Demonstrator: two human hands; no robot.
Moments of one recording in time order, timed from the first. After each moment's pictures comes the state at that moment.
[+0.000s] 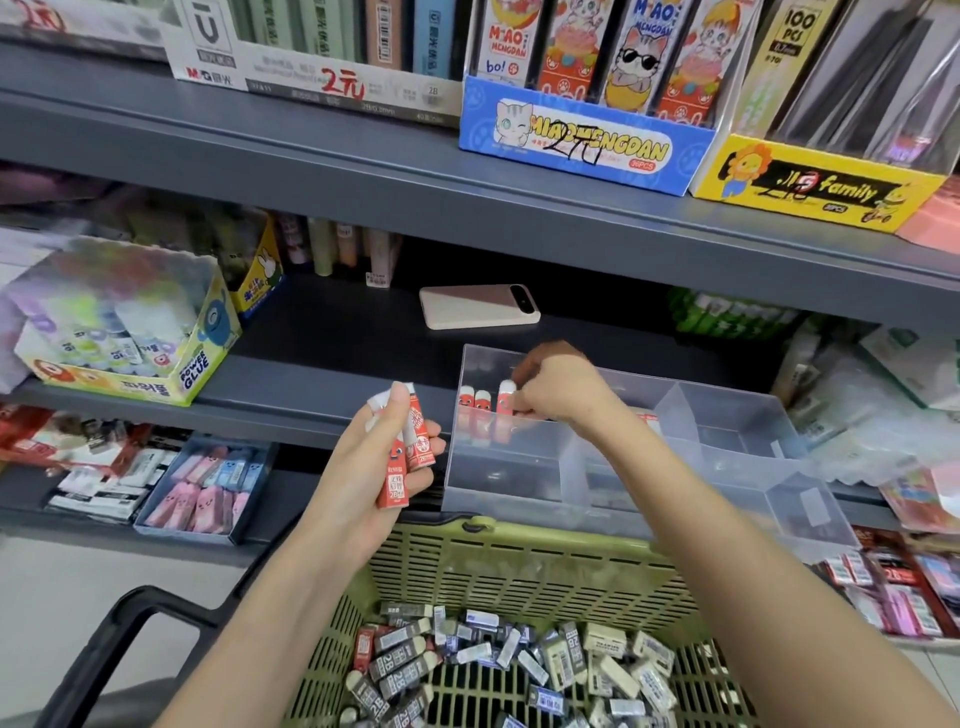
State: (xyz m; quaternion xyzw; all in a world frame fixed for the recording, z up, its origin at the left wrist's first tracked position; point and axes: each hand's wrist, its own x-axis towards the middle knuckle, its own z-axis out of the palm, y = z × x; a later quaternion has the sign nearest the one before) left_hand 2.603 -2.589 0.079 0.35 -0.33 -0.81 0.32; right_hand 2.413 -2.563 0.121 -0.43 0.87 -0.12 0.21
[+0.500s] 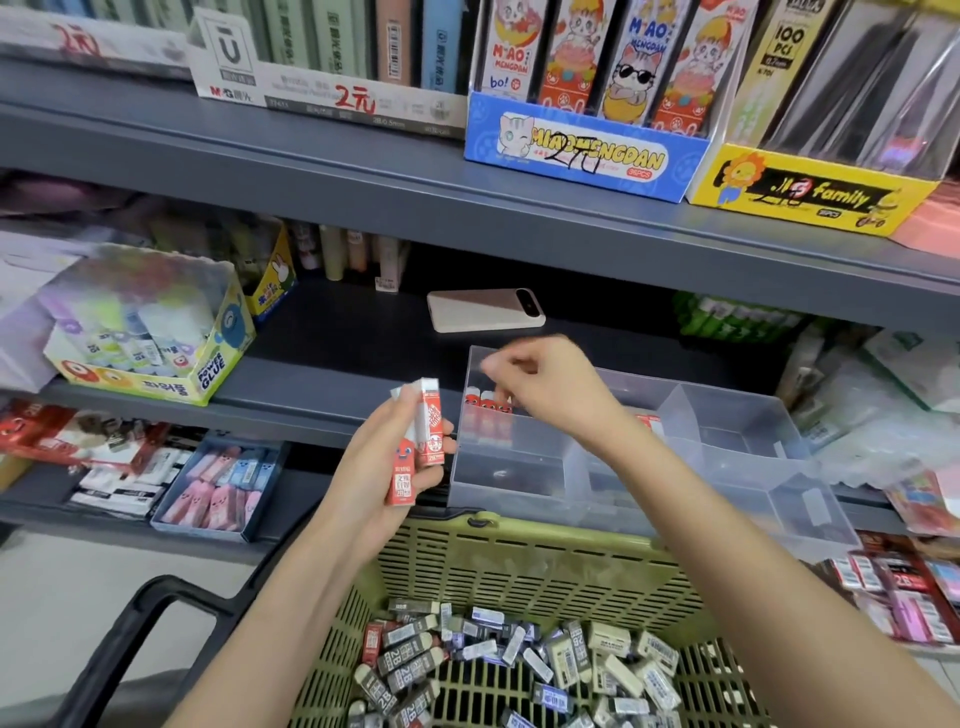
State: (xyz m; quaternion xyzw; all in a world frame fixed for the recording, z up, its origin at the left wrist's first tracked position) left_hand 2.605 -2.584 0.082 0.31 -0.35 -0.82 0.32; right_hand 2.440 -2.541 0.146 -0.51 0.78 -0.29 0.20
